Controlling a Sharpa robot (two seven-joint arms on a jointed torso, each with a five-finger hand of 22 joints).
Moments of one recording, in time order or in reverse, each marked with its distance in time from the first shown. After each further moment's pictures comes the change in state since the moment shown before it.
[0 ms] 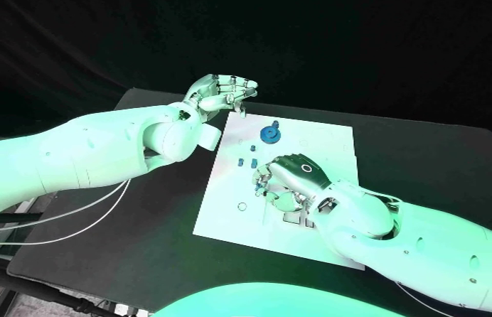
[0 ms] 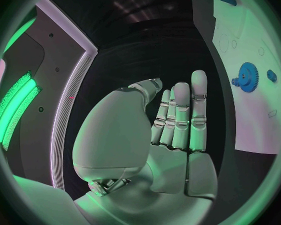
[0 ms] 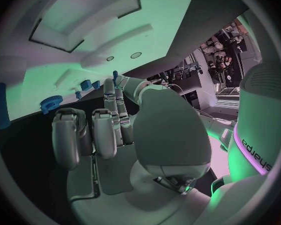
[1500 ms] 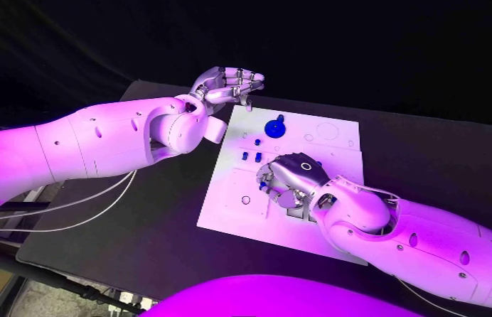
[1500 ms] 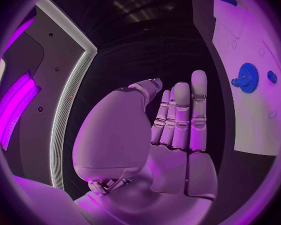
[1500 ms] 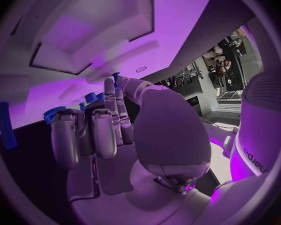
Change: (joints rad) left arm 0.000 0.005 0.000 -0.005 0.005 0.000 -0.003; left_hand 0.000 0.000 0.000 0.000 0.000 -0.004 -0.004 0.000 0.000 -0.004 0.004 0.000 0.001 0.000 0.000 0.000 -0.001 0.000 0.000 0.000 0.000 -0.001; right arm -0.014 0.032 -0.005 -0.055 -0.026 0.050 -0.002; right_hand -0.011 0.002 0.000 0.000 0.003 -0.005 -0.003 0.000 0.001 0.002 0.002 0.000 0.000 0.000 0.000 0.000 -0.005 -0.015 0.000 0.000 0.000 0.000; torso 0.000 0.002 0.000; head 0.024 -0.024
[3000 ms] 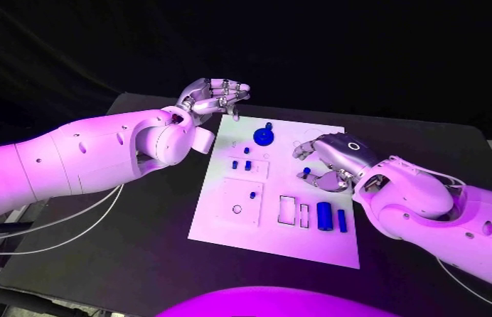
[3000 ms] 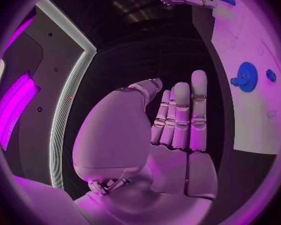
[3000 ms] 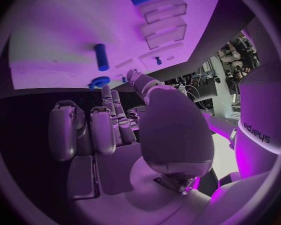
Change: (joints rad) left arm 0.000 -0.004 -0.002 -0.004 0.001 0.001 -0.006; left_hand 0.000 0.000 0.000 0.000 0.000 0.000 0.000 0.000 -0.001 -0.004 -0.004 0.004 0.001 0.000 0.000 0.000 -0.001 0.000 0.000 0.000 0.000 0.000; right arm 0.114 -0.259 0.032 0.111 0.035 0.014 -0.022; right_hand -0.106 -0.069 -0.174 0.026 0.025 -0.121 0.032 -0.096 -0.034 -0.174 0.041 -0.056 -0.044 0.004 0.022 -0.058 -0.111 0.017 -0.002 0.027 -0.160 -0.001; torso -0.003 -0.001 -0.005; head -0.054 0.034
